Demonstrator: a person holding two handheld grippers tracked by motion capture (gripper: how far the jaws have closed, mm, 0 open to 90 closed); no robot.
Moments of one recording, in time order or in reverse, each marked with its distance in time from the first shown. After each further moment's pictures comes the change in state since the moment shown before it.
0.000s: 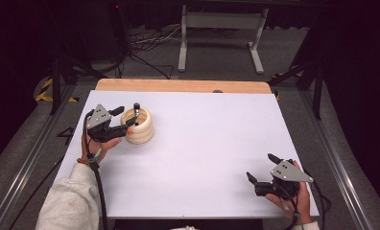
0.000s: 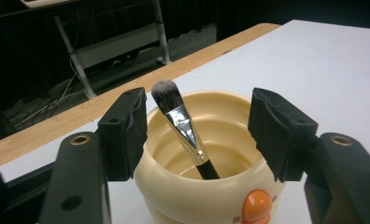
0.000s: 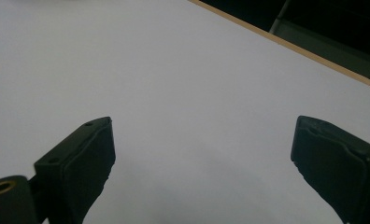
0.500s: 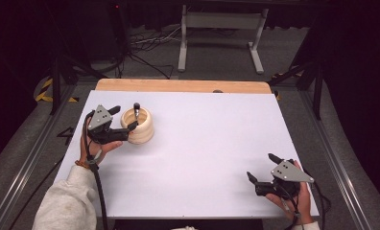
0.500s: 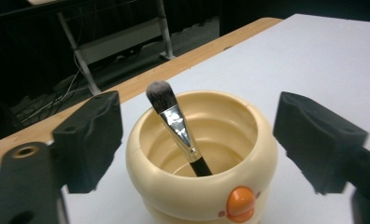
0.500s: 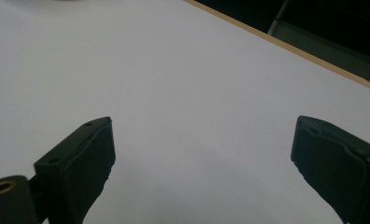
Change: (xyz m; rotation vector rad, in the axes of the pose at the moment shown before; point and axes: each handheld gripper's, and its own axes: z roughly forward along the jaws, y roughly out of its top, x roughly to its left) left arm -0.009 0.007 -0.006 0.024 0.015 0.011; right arm 0.000 0.000 -0.001 -0.004 -0.005 0.002
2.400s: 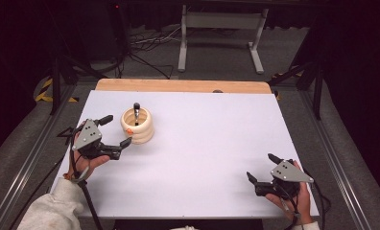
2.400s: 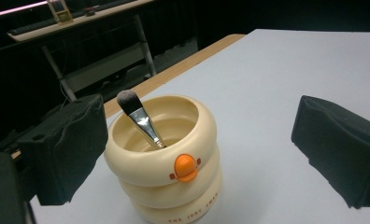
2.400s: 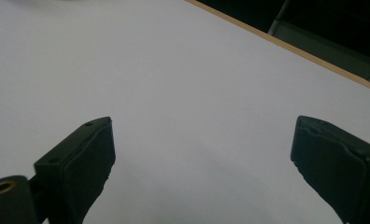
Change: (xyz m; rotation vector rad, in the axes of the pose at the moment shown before) left arm -0.021 -0.012 -0.045 -0.080 -0.075 0.092; right arm 0.001 0.000 0.000 0.003 0.001 -0.003
